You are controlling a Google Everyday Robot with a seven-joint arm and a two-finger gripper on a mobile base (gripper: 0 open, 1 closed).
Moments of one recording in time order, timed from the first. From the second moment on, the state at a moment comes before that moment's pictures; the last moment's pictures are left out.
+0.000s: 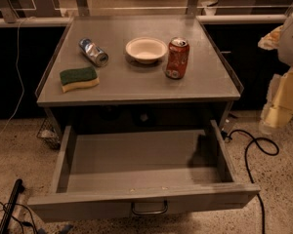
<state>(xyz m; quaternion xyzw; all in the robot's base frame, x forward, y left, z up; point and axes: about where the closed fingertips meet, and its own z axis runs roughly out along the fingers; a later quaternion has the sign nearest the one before) 0.438 -0.217 0.977 -0.60 0.78 -0.04 0.16</state>
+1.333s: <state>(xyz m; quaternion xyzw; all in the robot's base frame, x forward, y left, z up) 0.456 -0.199 0.982 -0.63 0.75 0.03 0.21</state>
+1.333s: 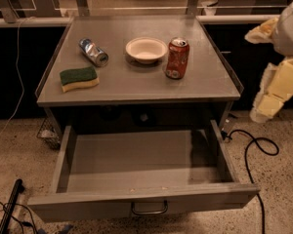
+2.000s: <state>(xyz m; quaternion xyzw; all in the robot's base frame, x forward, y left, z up) 0.508 -0.184 0.969 -0.59 0.75 0.10 0.27</state>
